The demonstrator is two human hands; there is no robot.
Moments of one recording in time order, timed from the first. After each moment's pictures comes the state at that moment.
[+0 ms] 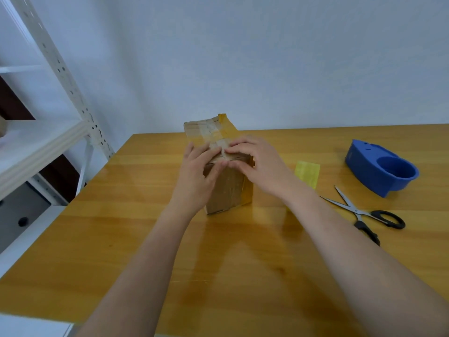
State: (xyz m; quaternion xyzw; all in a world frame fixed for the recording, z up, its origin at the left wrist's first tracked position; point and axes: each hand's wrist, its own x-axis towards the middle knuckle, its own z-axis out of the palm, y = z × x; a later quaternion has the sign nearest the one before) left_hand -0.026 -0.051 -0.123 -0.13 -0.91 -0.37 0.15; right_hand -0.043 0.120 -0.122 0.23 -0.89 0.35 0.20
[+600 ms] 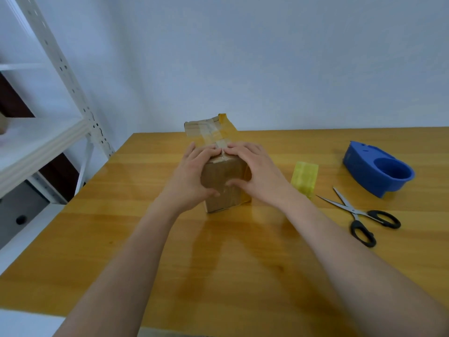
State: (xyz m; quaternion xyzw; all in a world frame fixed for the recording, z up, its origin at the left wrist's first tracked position) left_hand -0.027 -0.073 -0.120 -0.20 -0.94 -0.28 0.07; right_hand -0.035 0.114 -0.144 0.23 -0.90 0.30 0.20
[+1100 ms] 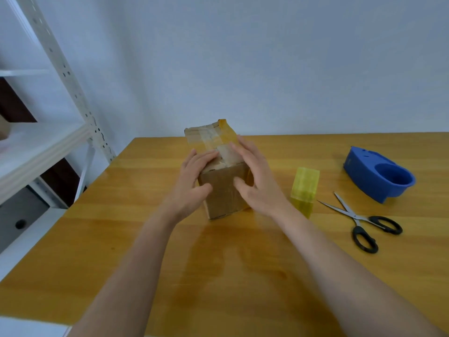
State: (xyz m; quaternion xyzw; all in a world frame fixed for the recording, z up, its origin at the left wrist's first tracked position) left_hand -0.019 -0.076 -0.123 -0.18 -0.88 -0.43 0.05; right_hand -0.022 0.102 -0.147 0.20 -0.84 0.47 0.18
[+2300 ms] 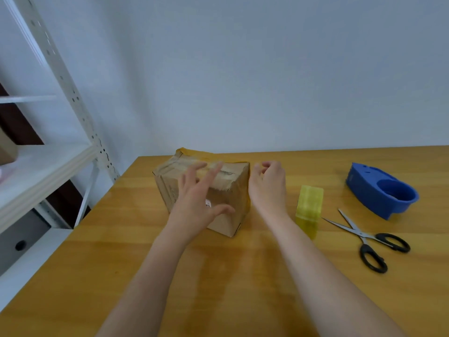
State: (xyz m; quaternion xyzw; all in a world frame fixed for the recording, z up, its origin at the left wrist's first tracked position) left_hand -0.024 -0.073 -0.116 -0.18 -0.92 -0.29 0.18; right_hand -0.046 0.082 -0.121 -0.15 -0.82 0.50 0.24
